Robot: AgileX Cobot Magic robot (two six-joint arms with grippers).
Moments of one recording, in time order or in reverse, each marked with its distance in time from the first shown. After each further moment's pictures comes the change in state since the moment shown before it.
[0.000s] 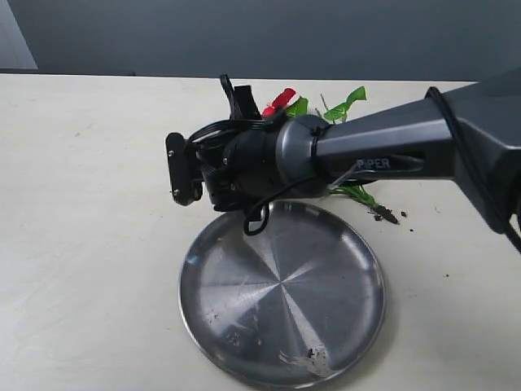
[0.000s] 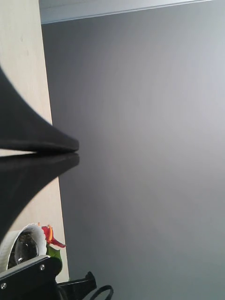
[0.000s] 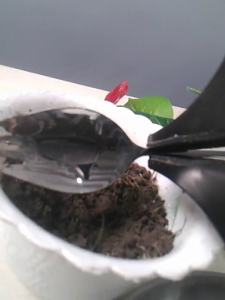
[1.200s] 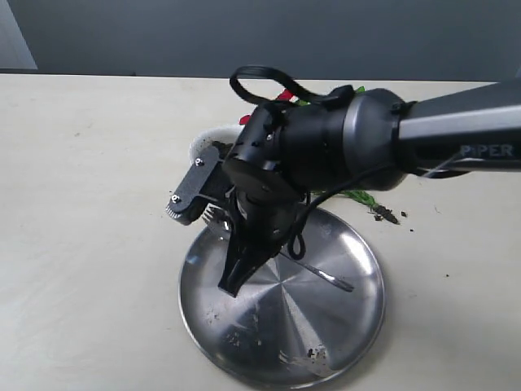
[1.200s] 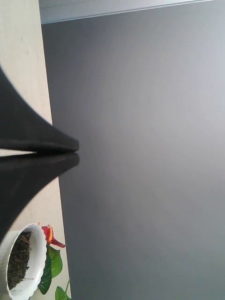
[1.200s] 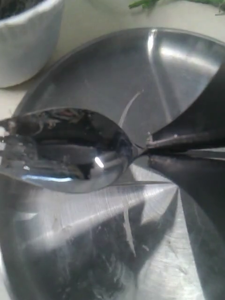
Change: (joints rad) left arm 0.000 0.000 0.000 0.000 0.000 0.000; right arm 0.002 -0.194 0.143 0.923 0.002 -0.167
